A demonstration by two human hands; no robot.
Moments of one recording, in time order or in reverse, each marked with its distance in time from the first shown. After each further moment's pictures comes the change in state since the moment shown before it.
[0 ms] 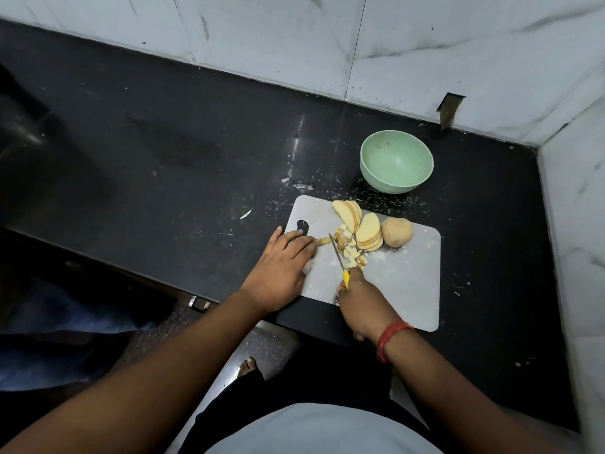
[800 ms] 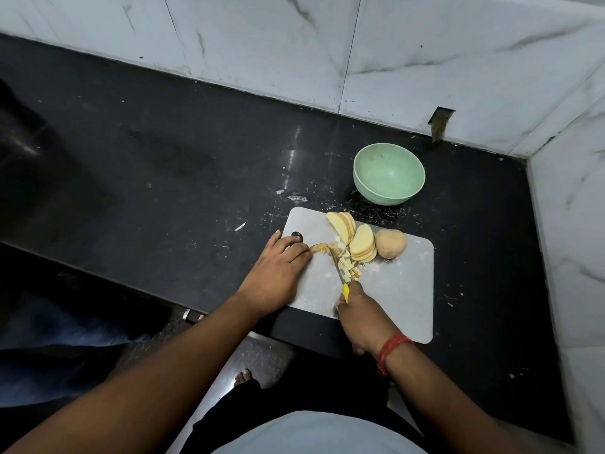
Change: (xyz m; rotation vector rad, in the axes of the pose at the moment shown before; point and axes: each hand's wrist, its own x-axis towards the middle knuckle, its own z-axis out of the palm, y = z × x) left_hand 0.016 -0.008 0.003 0.071 0.052 0.046; right_hand 0.004 0.010 -0.003 0.066 -0.023 0.018
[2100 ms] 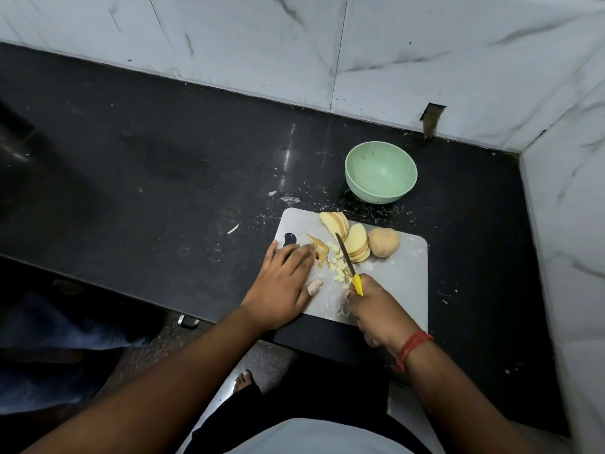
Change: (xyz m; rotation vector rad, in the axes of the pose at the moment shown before) left_hand -0.006 0.027 -0.001 -0.015 -0.089 -0.050; right_hand 0.002 0.022 -0.025 0.380 -0.019 -0.021
